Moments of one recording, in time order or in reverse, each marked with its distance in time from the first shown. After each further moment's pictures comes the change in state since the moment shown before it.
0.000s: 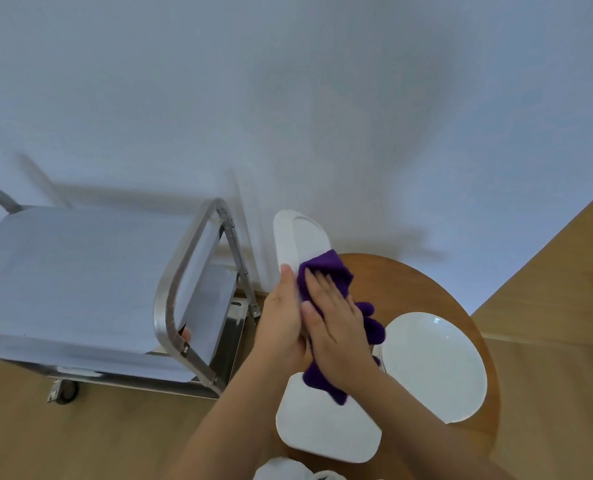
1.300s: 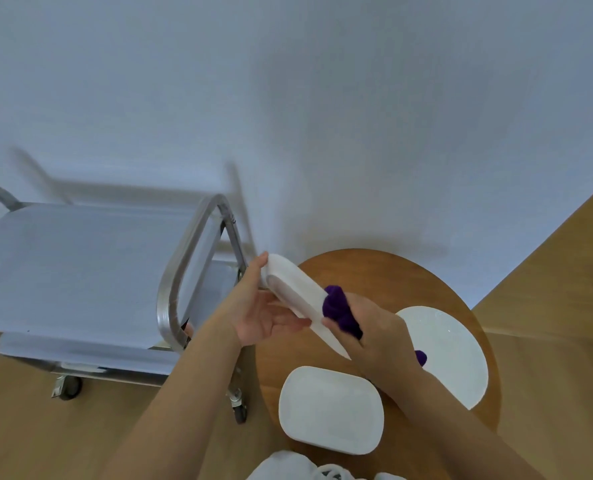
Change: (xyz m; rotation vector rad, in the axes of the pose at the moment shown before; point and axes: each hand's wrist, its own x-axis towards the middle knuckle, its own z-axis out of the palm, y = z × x) left_hand 0.027 0.038 -0.050 -0.060 -0.207 -0.531; right_hand -0.022 0.021 -0.038 -0.194 0.260 -0.355
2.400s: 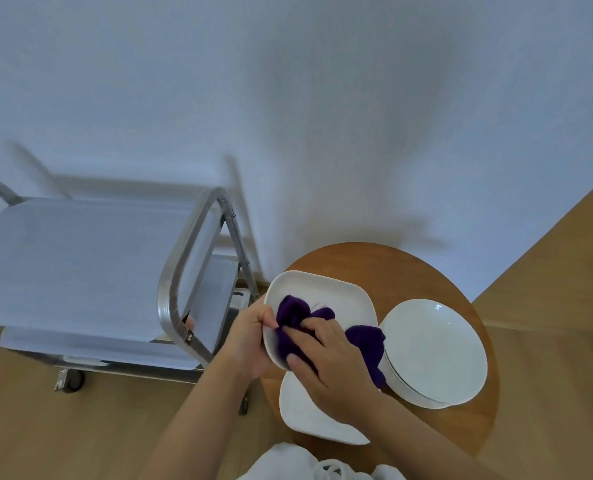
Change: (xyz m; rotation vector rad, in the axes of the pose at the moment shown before) left_hand -0.001 -0.055 -0.016 0.043 -0.259 0.339; right_hand -0.032 -0.034 0.040 0.040 -0.266 0.067
